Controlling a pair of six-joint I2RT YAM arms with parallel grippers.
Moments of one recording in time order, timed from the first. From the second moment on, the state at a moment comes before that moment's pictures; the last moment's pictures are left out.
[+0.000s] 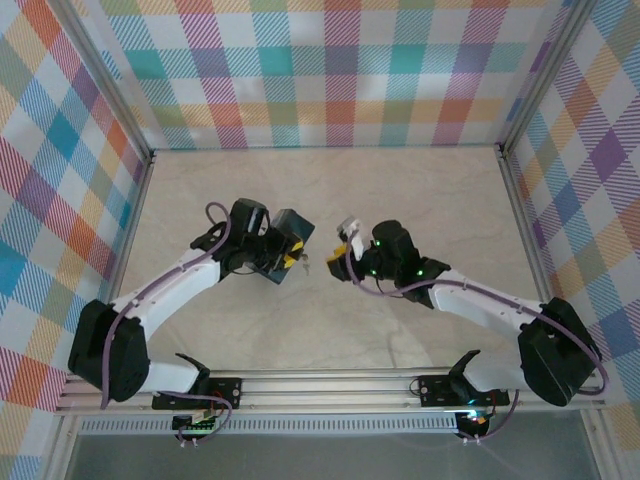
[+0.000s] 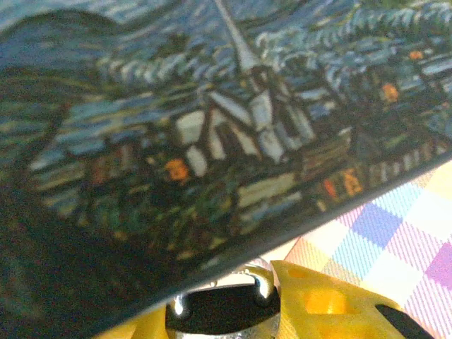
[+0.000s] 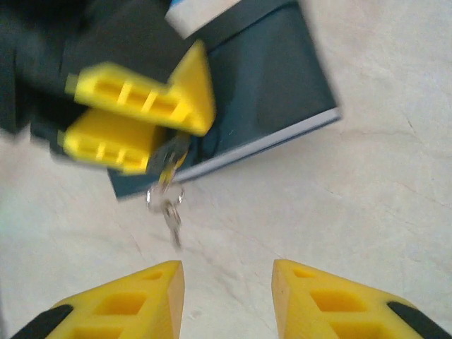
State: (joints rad) left arm -0.48 1.37 0.97 -0.41 0.39 -1.41; right arm 0.74 1.29 0.71 0.08 -0.29 0.00
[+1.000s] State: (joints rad) left arm -0.48 1.50 1.20 -0.71 0.51 -1.16; right arm 0.93 1.36 0.61 0.47 0.02 -0.76
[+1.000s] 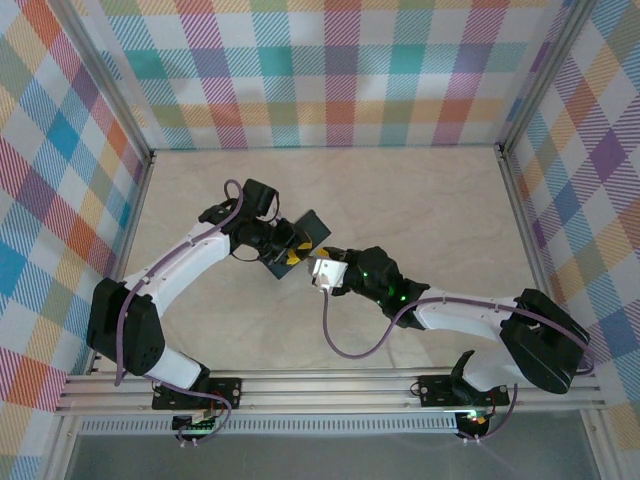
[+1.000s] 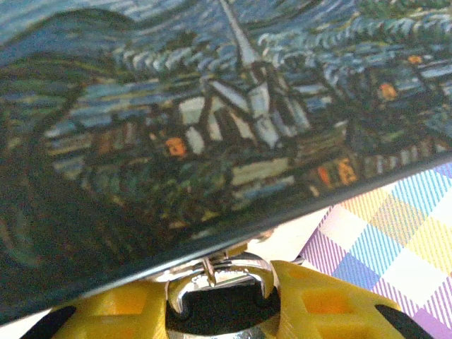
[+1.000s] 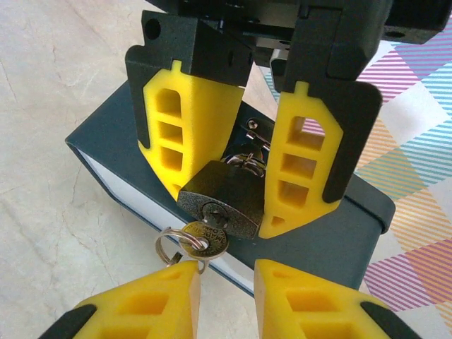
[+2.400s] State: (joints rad) left arm -0.47 1.47 1.19 -0.62 0.47 -1.26; right arm 0.95 1.42 0.65 0.57 0.07 -0.57
